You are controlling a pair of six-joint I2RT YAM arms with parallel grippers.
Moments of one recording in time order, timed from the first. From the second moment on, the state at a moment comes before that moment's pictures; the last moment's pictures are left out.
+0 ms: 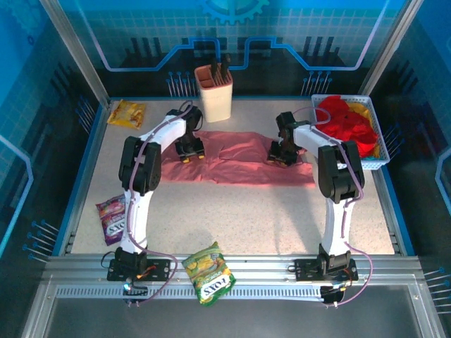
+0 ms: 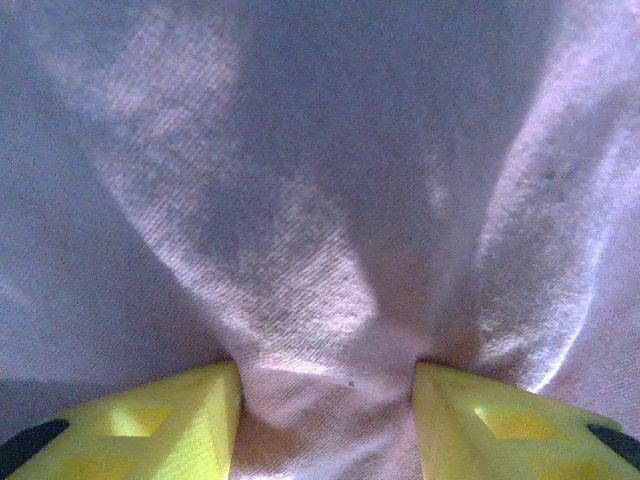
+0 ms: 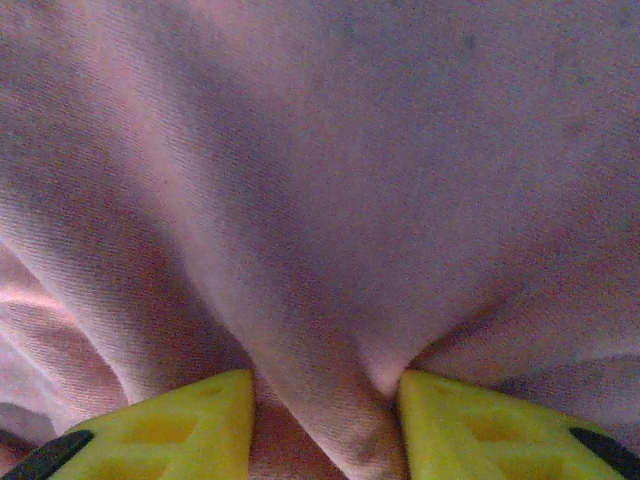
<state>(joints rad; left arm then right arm) -0.26 2.29 1.85 -1.05 0.07 -0.58 0.23 2.07 1.49 -0.80 -0.12 0.49</state>
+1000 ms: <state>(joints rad) -0.59 2.66 2.55 -1.23 0.23 -0.47 0.87 1.64 0.99 -0.77 0.00 0.91</state>
